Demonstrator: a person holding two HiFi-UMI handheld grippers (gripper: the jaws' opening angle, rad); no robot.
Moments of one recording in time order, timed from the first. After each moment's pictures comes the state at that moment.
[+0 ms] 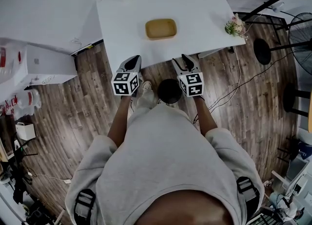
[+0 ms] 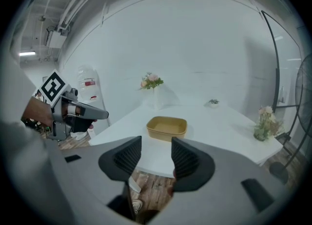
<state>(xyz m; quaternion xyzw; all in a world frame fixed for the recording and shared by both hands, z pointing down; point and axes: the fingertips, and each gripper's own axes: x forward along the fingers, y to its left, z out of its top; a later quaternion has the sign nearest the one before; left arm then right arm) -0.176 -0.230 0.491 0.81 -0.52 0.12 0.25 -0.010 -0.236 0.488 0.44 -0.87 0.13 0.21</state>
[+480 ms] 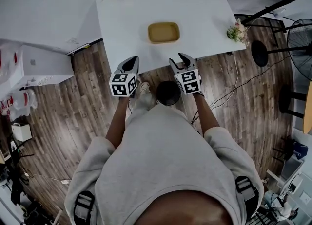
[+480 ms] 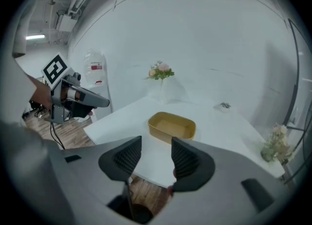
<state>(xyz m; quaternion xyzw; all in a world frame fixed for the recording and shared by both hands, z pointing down) -0.203 -0.251 0.504 0.80 -0.52 0.12 0.27 -0.042 -0.268 0.508 0.39 -0.87 0.09 0.28</state>
